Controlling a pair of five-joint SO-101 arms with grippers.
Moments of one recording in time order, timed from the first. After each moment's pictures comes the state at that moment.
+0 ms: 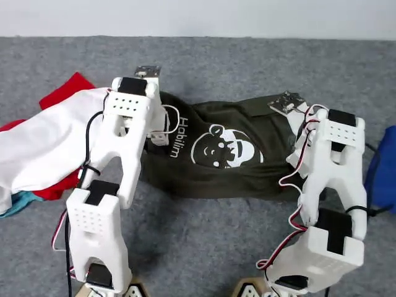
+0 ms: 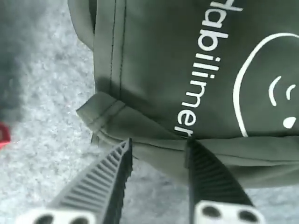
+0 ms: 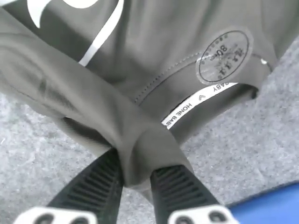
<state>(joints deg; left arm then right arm) 6.8 31.7 -25.4 99.3 17.9 13.7 8.1 9.1 76.2 52.3</state>
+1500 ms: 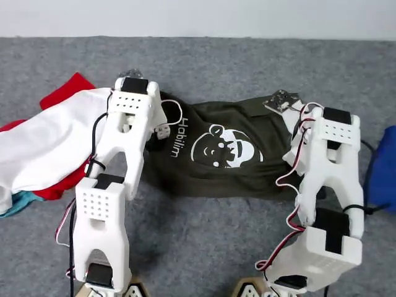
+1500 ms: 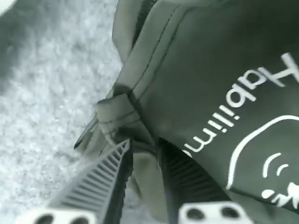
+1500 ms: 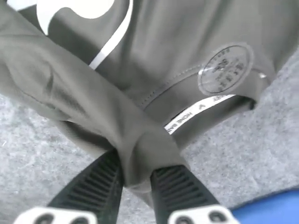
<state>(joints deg) 5.8 42.5 -35.8 99.3 39.7 12.1 8.1 7.9 76.2 53.2</state>
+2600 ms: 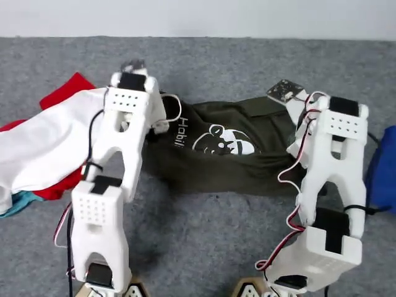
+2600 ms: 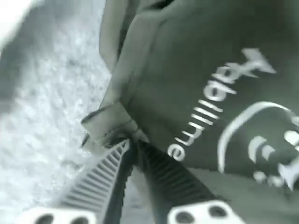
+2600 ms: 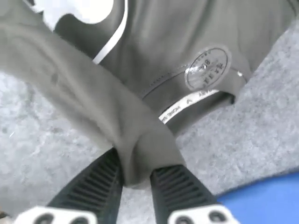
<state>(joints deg) 6.2 36.2 -36.6 99.3 29.8 12.0 8.1 -2.4 85.5 52.6</state>
